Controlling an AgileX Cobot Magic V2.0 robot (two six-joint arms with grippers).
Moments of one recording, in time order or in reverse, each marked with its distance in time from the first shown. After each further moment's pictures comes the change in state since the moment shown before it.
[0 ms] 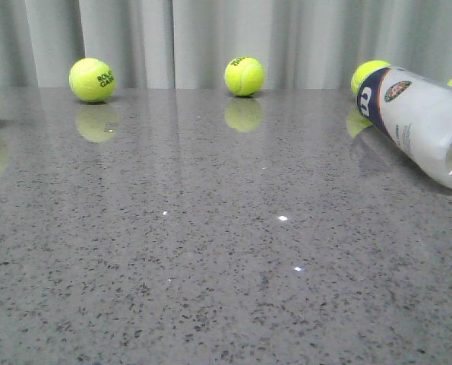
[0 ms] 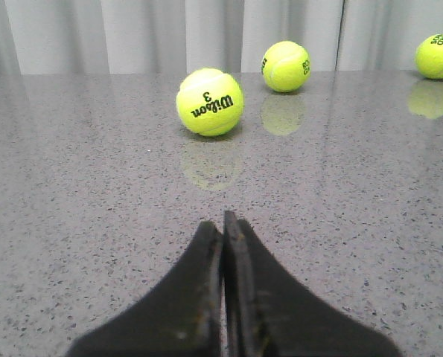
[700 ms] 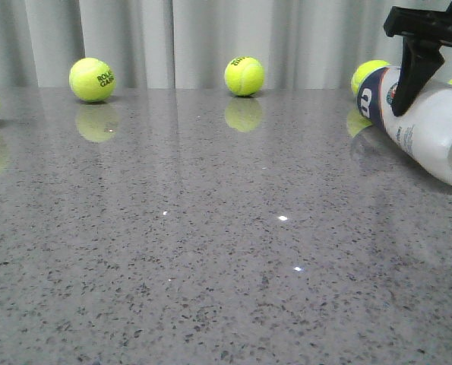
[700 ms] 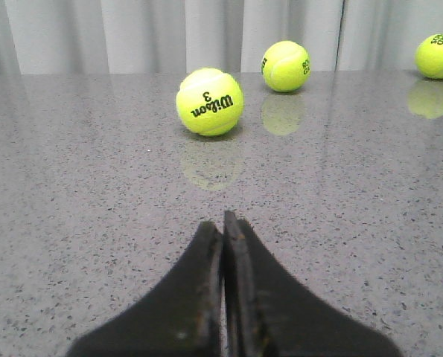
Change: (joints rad) left arm 0.000 0.000 0.000 0.000 0.000 0.000; right arm 0.002 0.413 -0.254 0.071 0.105 -0.006
